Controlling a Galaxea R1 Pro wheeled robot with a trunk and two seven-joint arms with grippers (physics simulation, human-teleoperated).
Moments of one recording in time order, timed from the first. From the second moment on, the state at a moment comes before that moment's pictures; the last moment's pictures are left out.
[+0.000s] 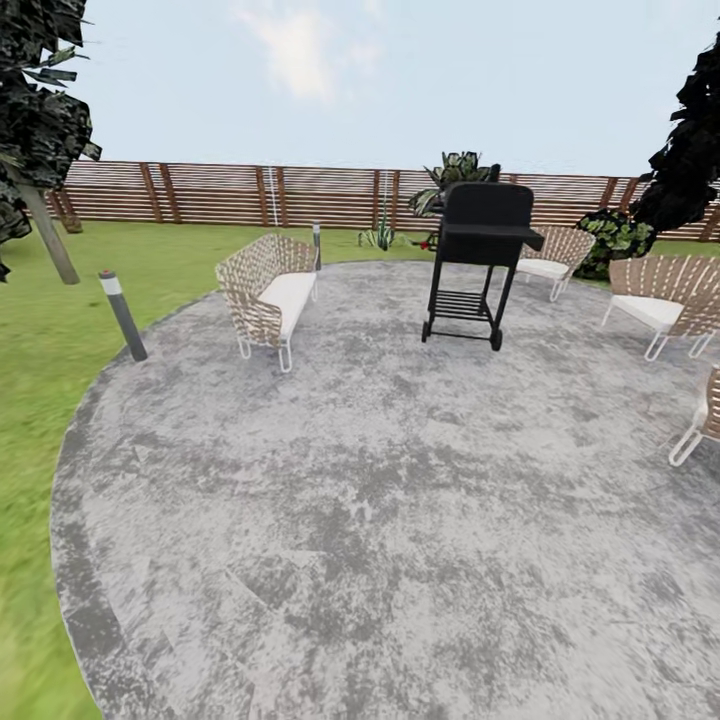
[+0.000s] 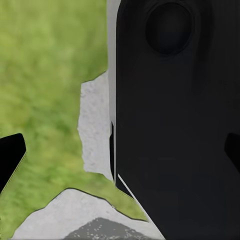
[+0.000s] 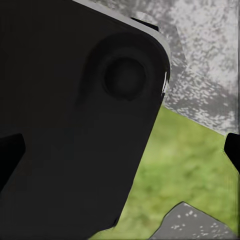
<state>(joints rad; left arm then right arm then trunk) 0.01 0.06 0.01 -0.12 0.01 -0.01 0.00 -0.04 -0.03 0.18 -0.04 0.12 -0.16 -0.01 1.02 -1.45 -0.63</state>
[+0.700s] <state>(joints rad) 0.01 0.06 0.01 -0.12 0.01 -0.01 0.00 -0.04 -0.03 0.18 -0.04 0.12 -0.17 0.00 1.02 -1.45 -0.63</state>
